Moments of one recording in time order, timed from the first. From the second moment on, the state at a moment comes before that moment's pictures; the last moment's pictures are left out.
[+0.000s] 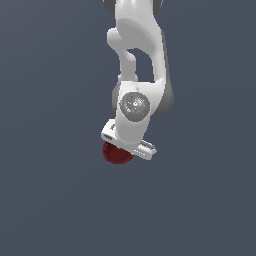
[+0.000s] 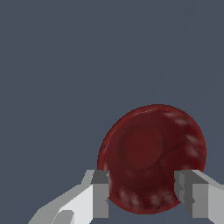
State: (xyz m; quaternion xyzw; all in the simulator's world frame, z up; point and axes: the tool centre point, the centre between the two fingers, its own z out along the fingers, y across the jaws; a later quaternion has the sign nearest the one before) arm 0.040 -0.008 0.132 0.97 -0.21 -0.07 0.06
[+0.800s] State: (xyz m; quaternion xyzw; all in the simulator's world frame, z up) arm 0.058 -0.008 0.099 0.91 -0.38 -0.10 0.15
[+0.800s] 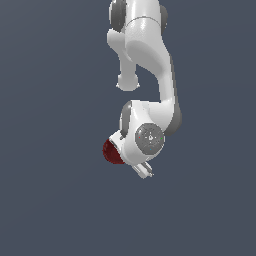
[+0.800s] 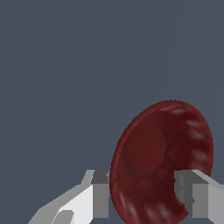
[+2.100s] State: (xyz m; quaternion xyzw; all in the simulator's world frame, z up) arm 0.064 0.004 0.071 0.81 -0.53 -0.07 0.26
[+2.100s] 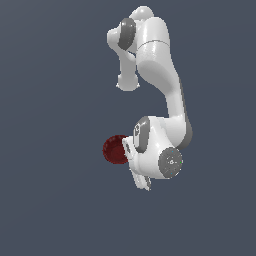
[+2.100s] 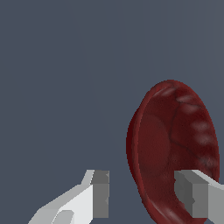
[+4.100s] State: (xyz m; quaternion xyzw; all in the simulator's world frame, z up) arm 0.045 -0.002 0.064 0.80 -0.53 -0.07 0.26
